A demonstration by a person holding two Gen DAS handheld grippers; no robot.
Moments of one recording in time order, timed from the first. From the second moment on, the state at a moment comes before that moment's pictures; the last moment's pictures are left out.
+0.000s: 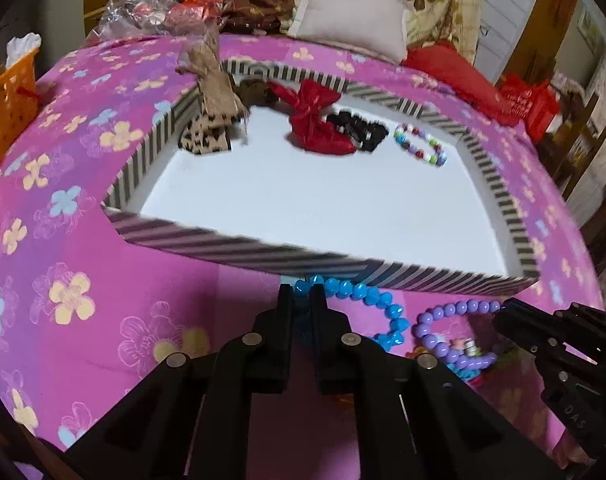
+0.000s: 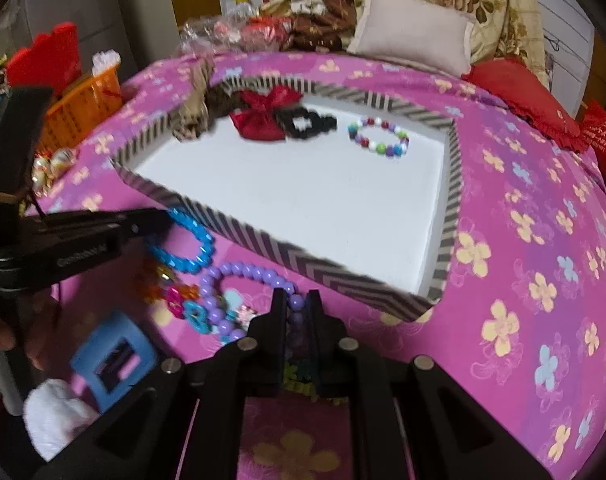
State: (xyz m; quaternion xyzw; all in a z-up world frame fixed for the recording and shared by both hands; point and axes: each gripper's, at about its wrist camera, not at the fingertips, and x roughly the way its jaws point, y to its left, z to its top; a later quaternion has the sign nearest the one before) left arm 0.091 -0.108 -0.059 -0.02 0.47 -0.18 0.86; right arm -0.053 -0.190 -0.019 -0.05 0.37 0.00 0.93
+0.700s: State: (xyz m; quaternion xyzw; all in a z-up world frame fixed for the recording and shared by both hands) left arm 0.074 -0.077 0.027 -0.02 0.40 -0.18 0.90; right arm -0.074 -0.177 0.047 -0.04 0.32 0.04 0.95
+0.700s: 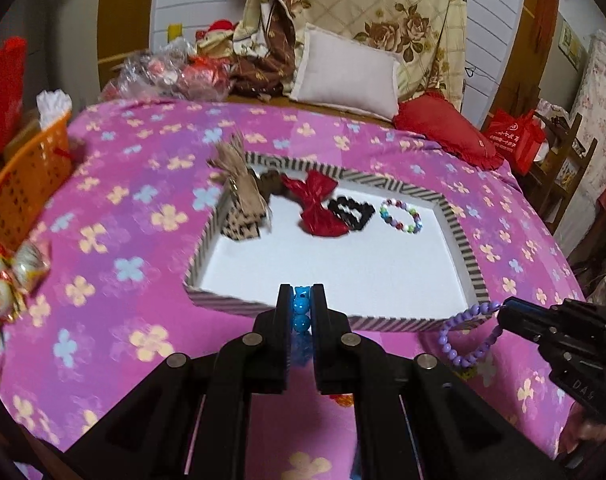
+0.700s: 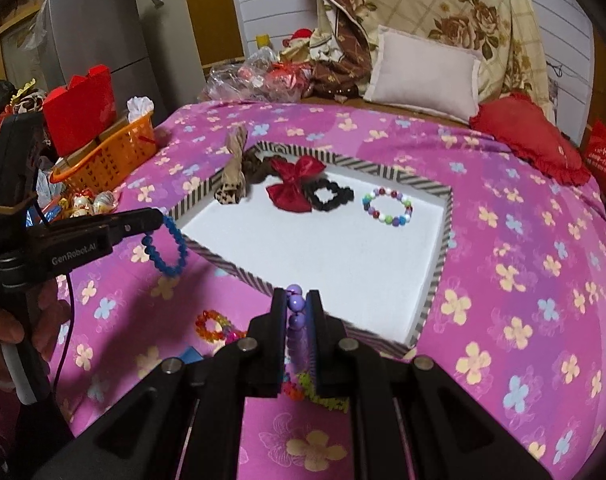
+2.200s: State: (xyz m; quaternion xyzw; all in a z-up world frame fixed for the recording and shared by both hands) left arm 0.170 -0.063 -0.050 0.04 0.44 -0.08 0.89; right arm 0.120 -0.126 -0.009 -0.06 0.41 0.02 0.91
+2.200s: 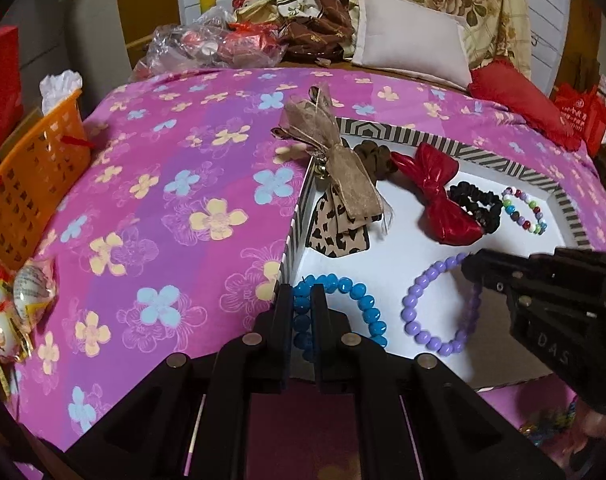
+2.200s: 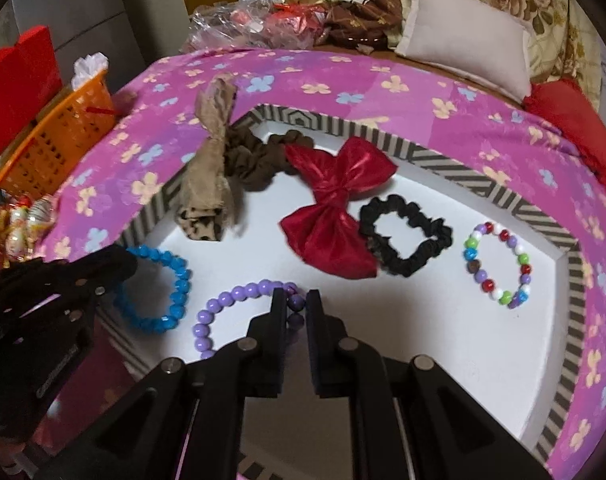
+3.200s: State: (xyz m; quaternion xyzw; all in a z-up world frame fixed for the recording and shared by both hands) left arm 0.122 -0.067 -0.007 0.05 0.40 -0.08 0.91; right arm 0.036 -0.157 0.021 0.00 0.35 0.02 0.94
